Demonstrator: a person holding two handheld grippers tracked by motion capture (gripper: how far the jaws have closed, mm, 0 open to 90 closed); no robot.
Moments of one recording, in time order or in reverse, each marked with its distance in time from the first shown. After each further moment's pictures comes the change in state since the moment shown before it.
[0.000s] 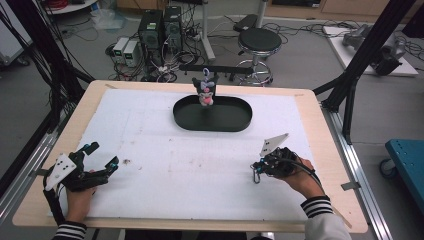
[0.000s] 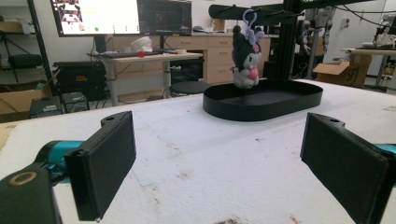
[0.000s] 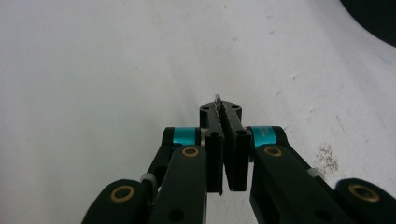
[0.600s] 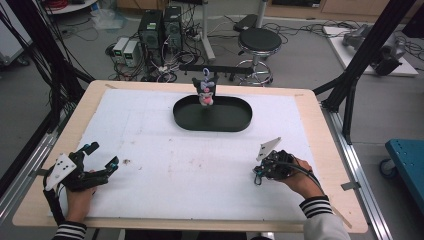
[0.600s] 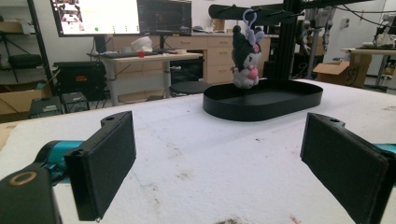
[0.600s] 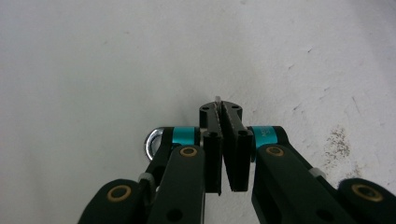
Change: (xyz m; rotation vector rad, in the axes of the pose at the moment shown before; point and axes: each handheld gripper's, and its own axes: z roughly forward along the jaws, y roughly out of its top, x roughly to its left) left arm 0.000 0.000 0.000 0.001 -0.002 -0.001; right arm 0.003 -0.003 0.014 0.127 -0.015 -0.049
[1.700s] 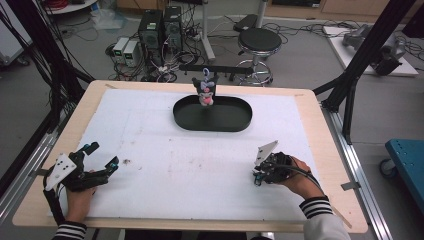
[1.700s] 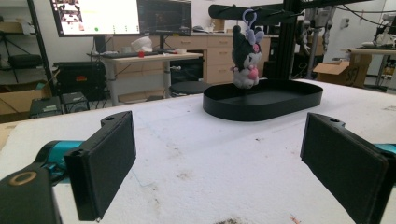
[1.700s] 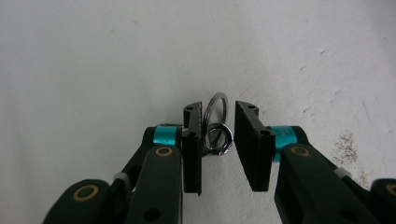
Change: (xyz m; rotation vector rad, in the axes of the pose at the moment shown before) left arm 0.000 0.000 0.000 0.001 0.000 0.002; right arm 0.005 0.000 0.003 0.017 -0.009 -0.055
